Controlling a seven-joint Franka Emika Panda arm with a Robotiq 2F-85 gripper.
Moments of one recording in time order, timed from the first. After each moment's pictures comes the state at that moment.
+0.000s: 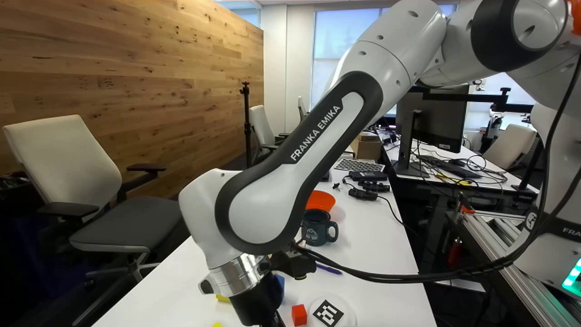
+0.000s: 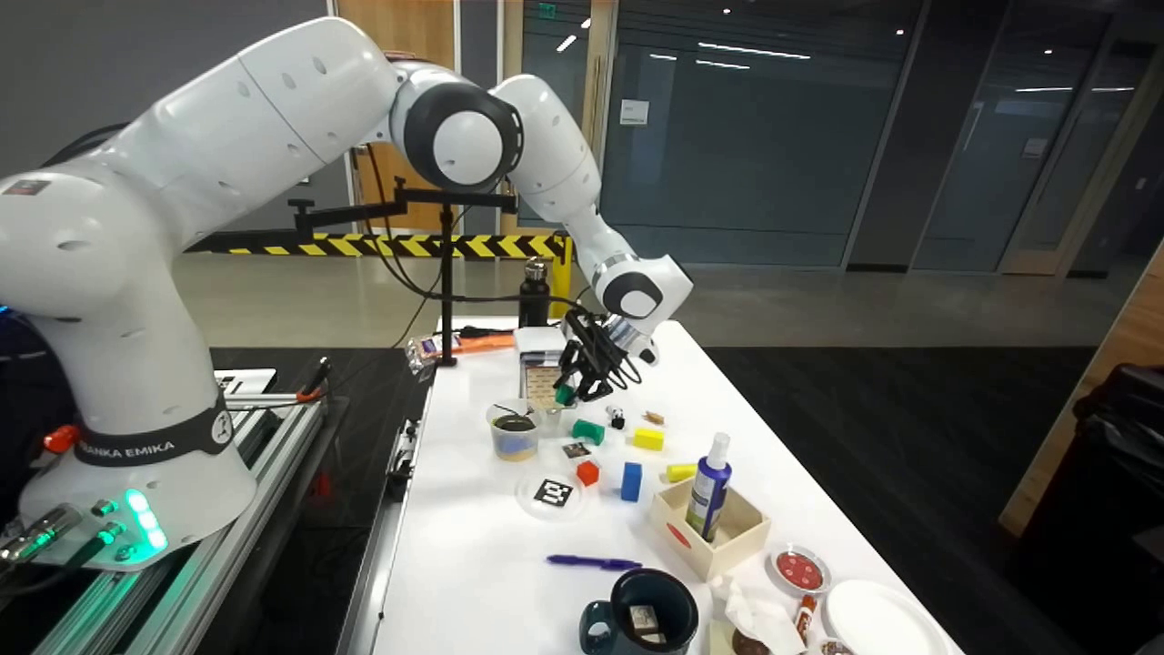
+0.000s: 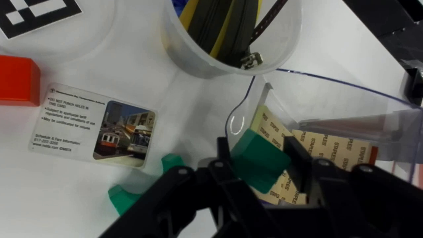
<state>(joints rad) 0.26 0.96 0.22 -1.45 0.18 1.96 -0.26</state>
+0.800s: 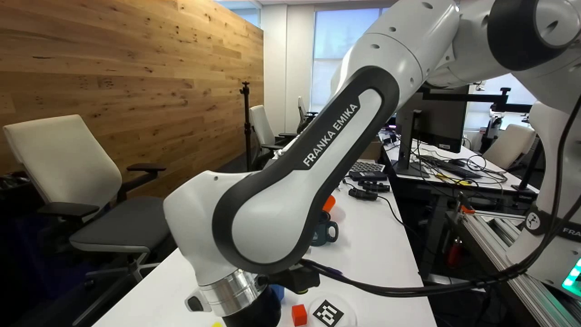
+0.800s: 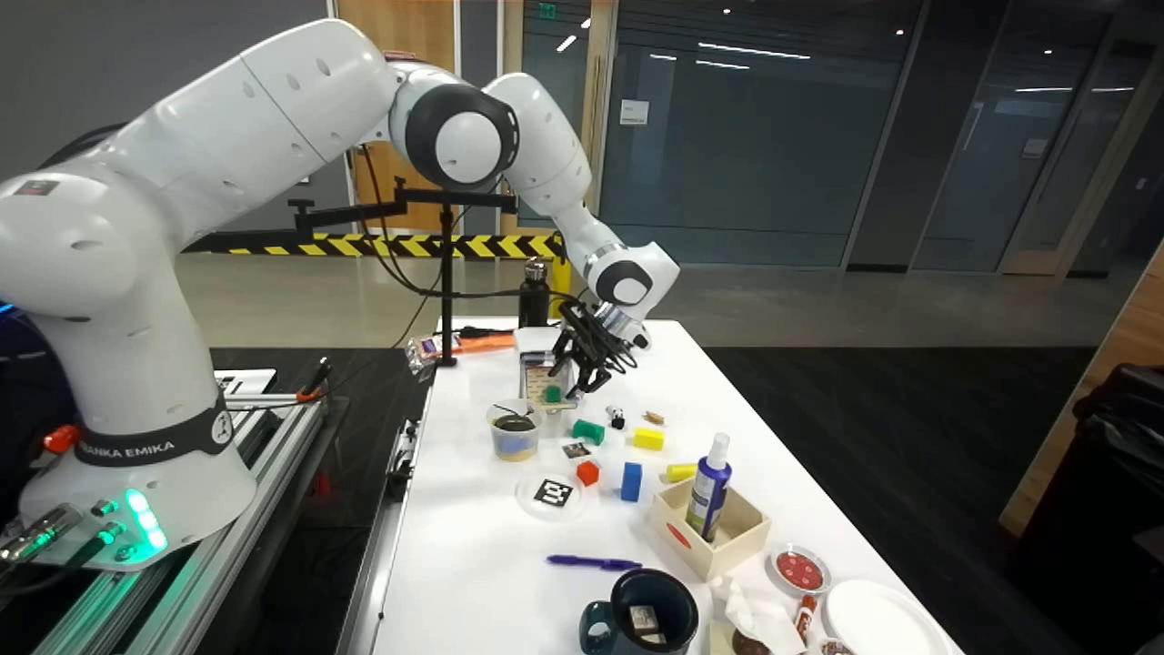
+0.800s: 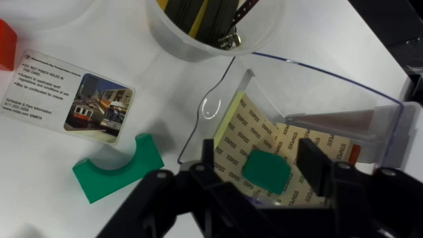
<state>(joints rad) 0.31 0.96 0.23 -1.42 0.13 1.97 -0.26</state>
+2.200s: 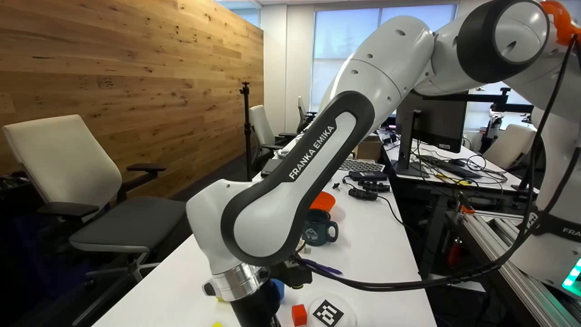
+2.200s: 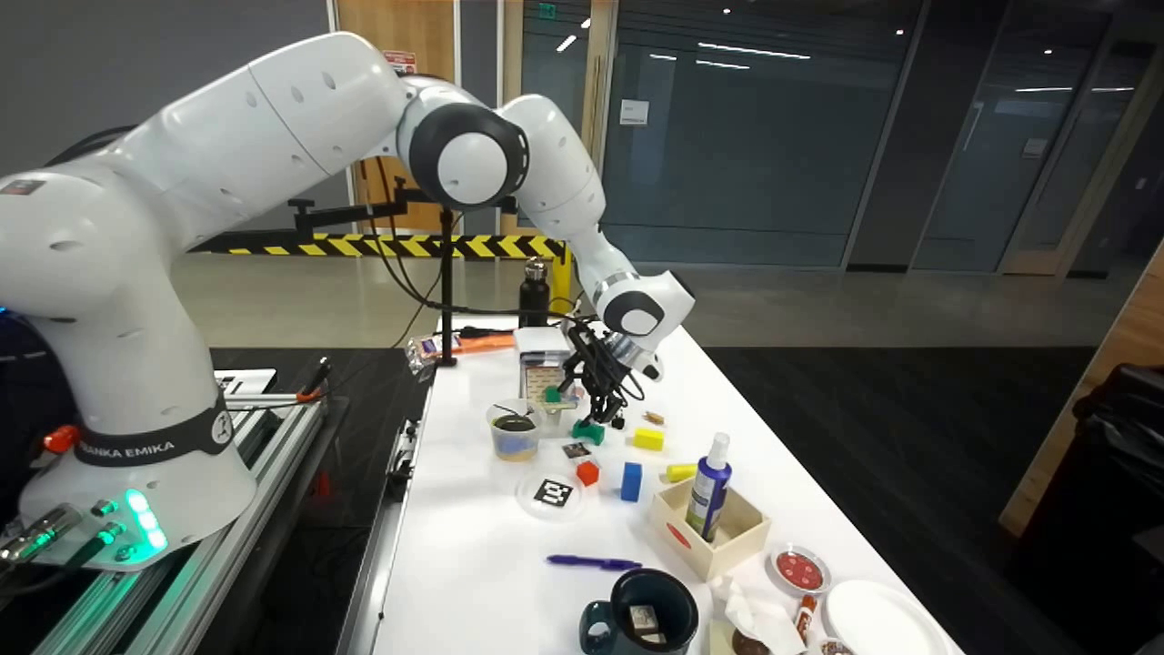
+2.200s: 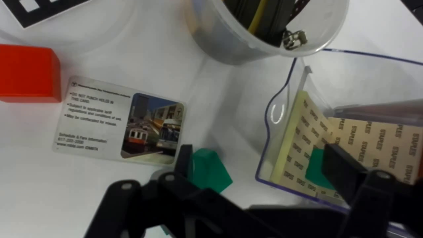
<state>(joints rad) 0.22 1.02 0.24 -1.43 0.14 2.03 -0.23</state>
